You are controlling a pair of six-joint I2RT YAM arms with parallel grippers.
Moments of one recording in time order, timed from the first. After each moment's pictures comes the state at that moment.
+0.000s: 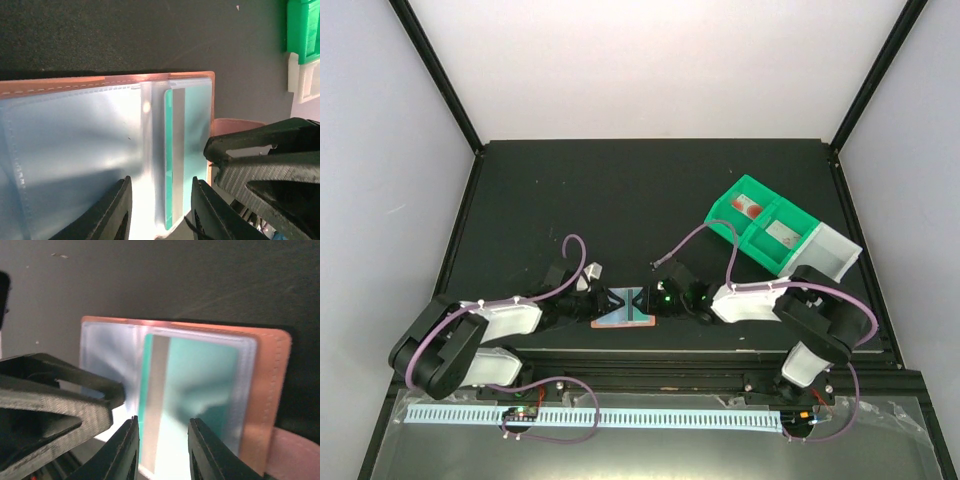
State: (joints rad) left arm -0.50 1.29 0.27 0.22 0.58 -0.87; right arm 0.97 1.62 0.66 0.20 -0.19 1.00
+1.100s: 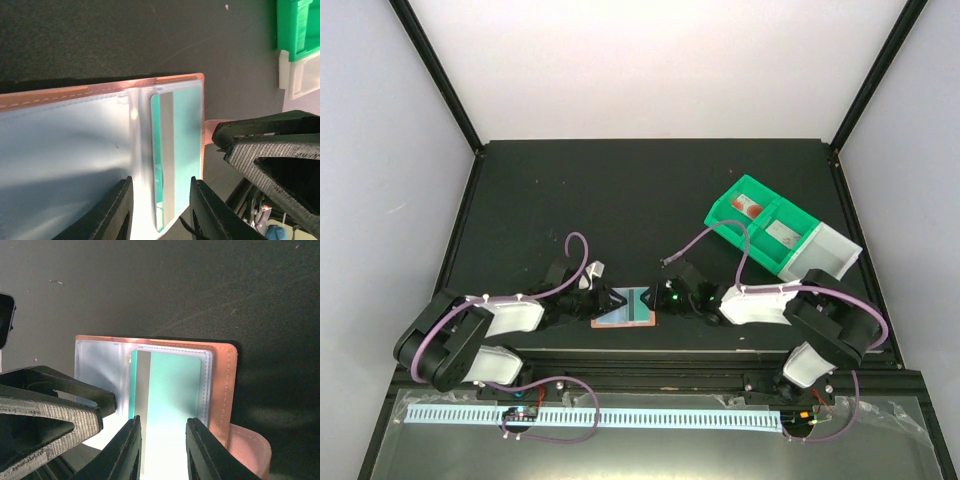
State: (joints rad) left arm -0.49 1.35 0.28 0.27 0.61 -0.86; right arm 0.94 1.58 0.61 0.21 -0.14 1.02
